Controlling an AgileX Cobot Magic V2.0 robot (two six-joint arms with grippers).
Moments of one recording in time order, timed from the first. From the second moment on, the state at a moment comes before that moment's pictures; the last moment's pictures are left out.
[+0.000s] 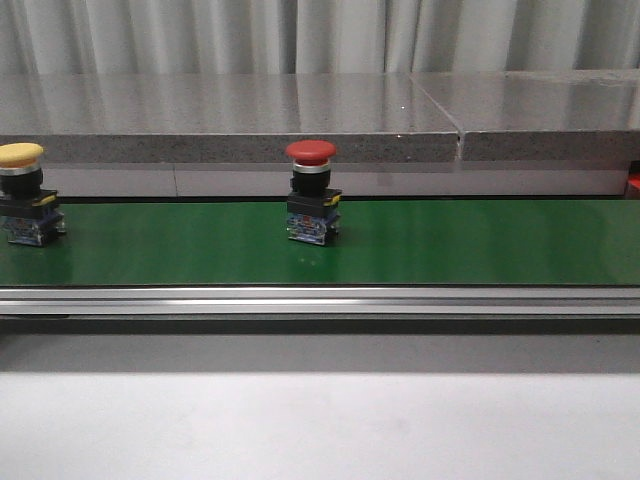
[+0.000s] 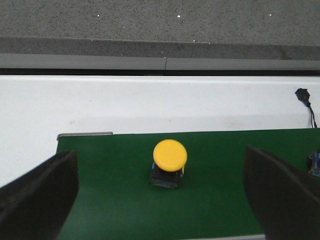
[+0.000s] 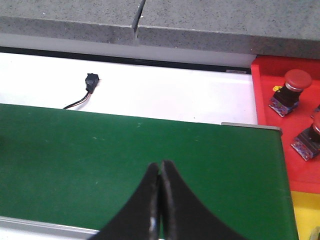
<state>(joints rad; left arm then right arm) -0.08 0.96 -0.94 -0.14 0.61 0.04 -0.02 0.85 -0.68 0.25 0.41 -0.22</state>
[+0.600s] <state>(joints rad) -0.08 0.25 -0.47 -0.17 0.64 0.04 -0.02 0.85 -0.68 0.25 0.41 -0.22</state>
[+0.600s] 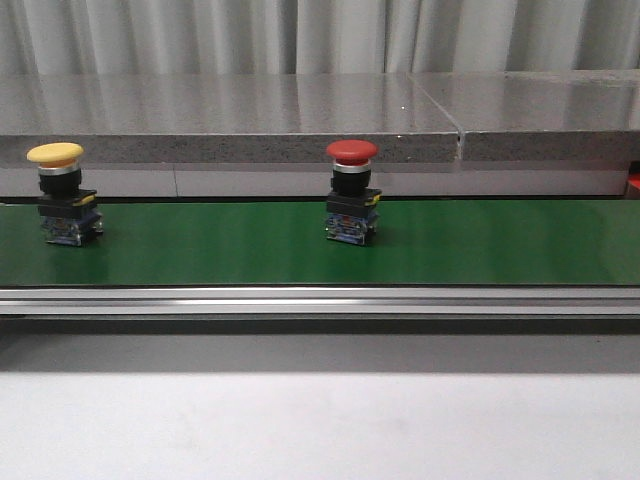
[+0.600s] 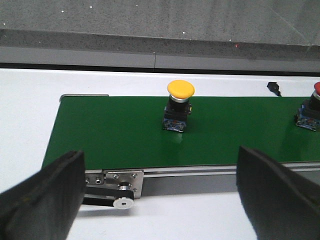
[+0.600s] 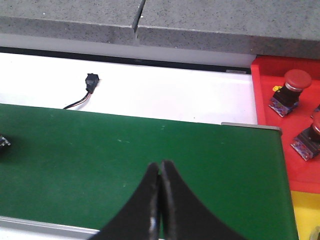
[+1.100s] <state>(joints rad) -0.08 0.13 -0.43 -0.18 0.69 0.04 -0.02 0.85 -0.68 0.25 0.41 -0.22</state>
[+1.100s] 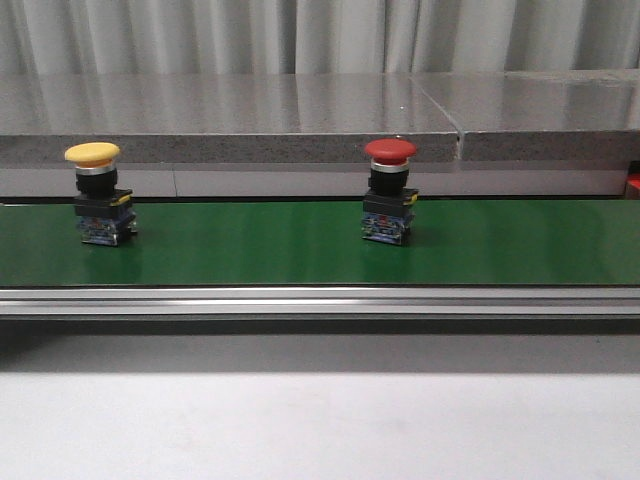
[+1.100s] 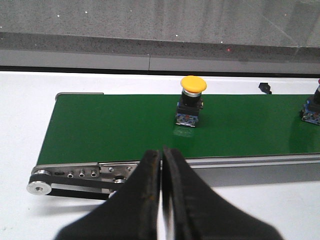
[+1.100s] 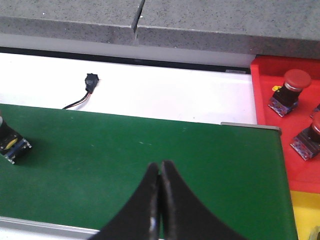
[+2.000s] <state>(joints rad) -0.08 0.13 -0.43 -0.18 0.69 0.04 0.10 0.95 -0.68 0.29 0.44 -0.29</state>
